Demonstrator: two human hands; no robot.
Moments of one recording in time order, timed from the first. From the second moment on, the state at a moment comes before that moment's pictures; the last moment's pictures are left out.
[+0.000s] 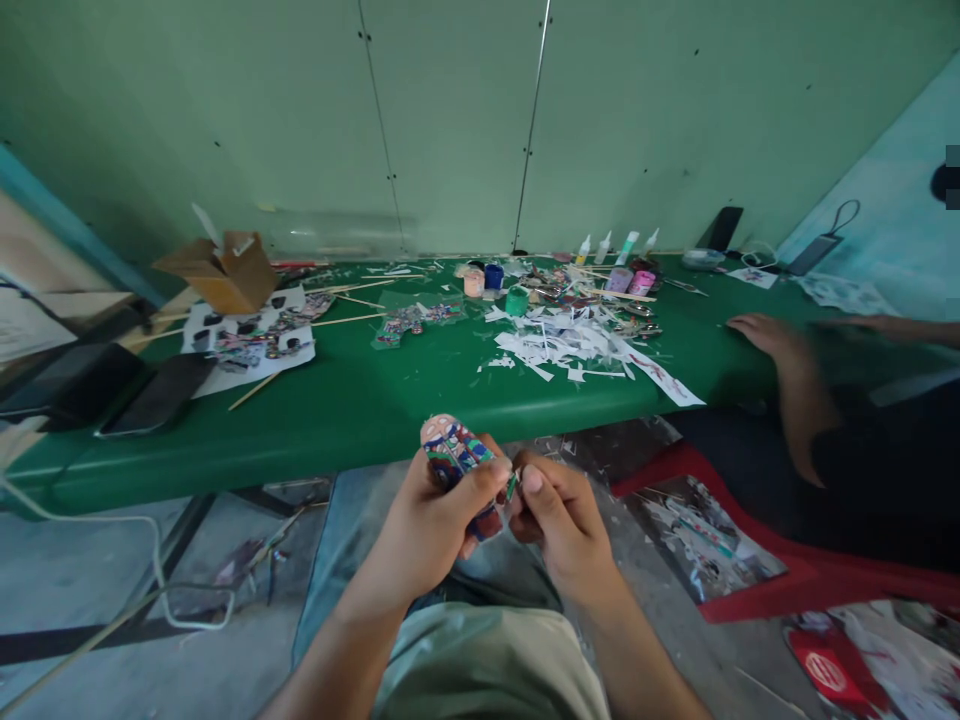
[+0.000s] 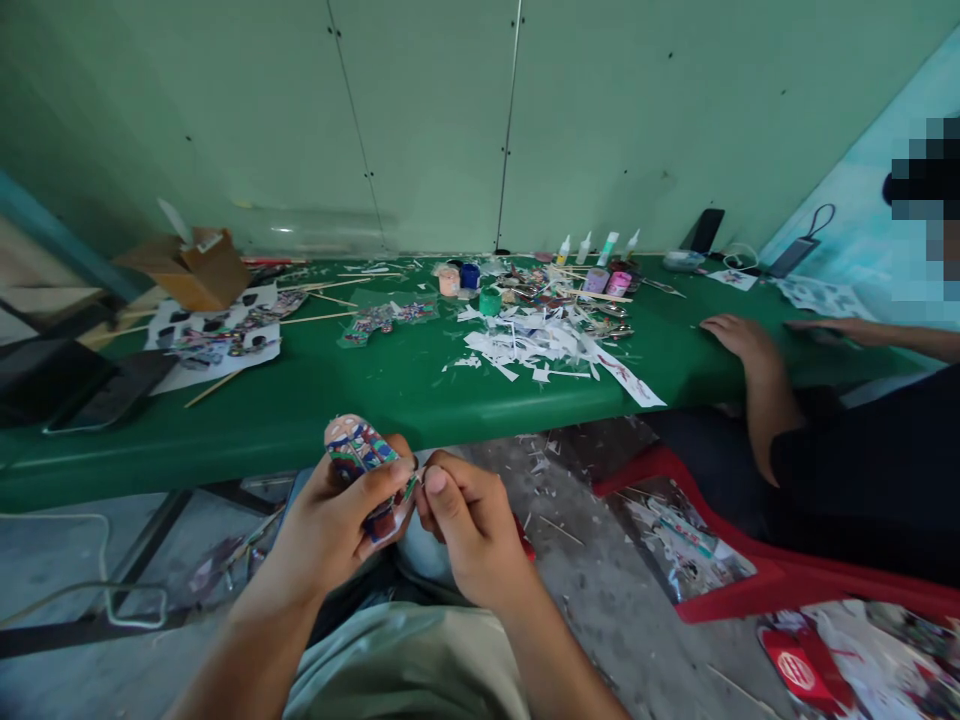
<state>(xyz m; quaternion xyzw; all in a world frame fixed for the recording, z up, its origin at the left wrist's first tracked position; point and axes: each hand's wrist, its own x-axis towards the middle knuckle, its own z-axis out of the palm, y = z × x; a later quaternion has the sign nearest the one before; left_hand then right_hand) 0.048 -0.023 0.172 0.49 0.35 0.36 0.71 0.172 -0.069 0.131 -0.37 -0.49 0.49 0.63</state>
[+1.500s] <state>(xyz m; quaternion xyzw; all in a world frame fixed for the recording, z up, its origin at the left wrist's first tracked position) 0.076 -0.021 0.164 0.43 0.40 0.41 0.70 0.188 -0.062 0.116 -0.46 -0.54 0.39 0.58</state>
